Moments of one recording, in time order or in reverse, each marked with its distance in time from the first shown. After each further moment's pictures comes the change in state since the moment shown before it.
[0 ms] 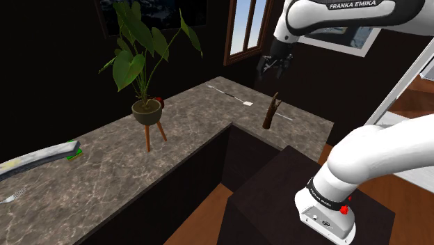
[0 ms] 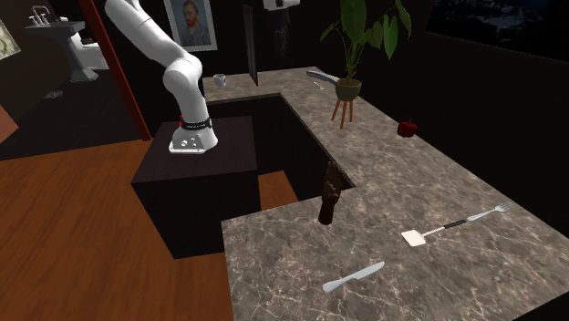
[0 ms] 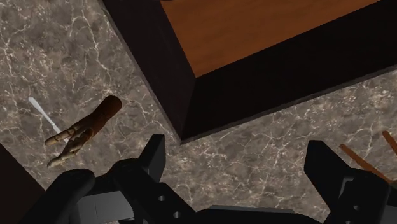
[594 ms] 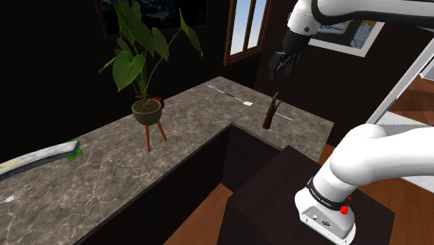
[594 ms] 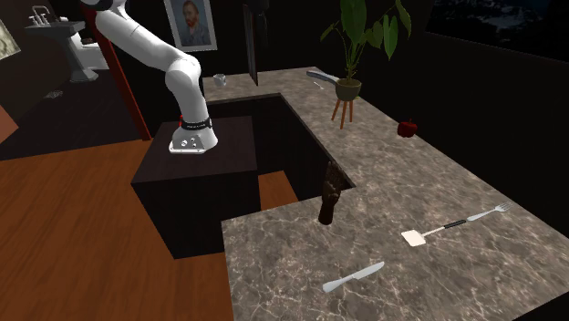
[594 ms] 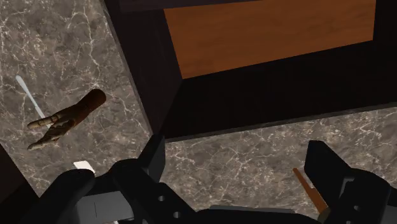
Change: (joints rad) arm 0.079 -0.217 0.036 -0.030 0.020 -0.181 -0.097
